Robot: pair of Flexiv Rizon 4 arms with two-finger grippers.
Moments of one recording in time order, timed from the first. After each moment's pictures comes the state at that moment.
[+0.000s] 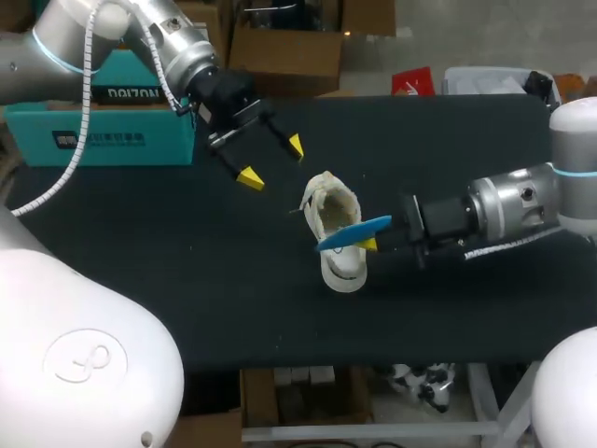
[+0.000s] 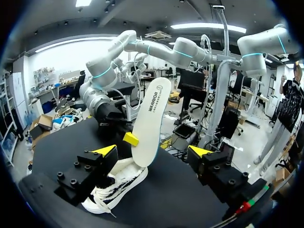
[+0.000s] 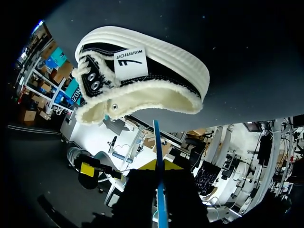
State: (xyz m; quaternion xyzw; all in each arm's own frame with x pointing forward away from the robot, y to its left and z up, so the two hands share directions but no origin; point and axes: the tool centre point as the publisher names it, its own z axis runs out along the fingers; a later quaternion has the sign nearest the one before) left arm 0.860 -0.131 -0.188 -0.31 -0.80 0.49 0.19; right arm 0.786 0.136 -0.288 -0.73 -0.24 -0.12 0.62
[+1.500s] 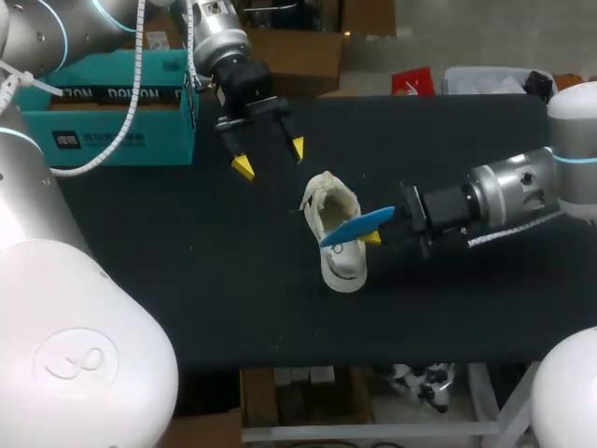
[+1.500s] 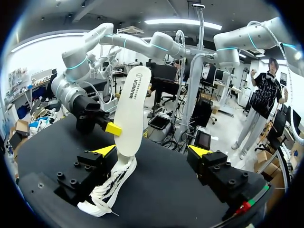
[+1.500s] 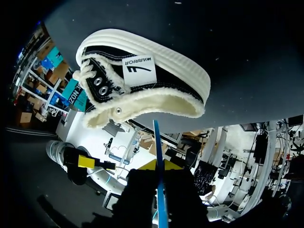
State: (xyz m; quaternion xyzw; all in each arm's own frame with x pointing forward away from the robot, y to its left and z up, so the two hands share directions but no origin) left arm 0.885 -0.123 -0.206 -0.40 -0.76 0.42 0.28; right arm 0.798 0.131 -0.285 -0.74 -0.25 -0.10 0.61
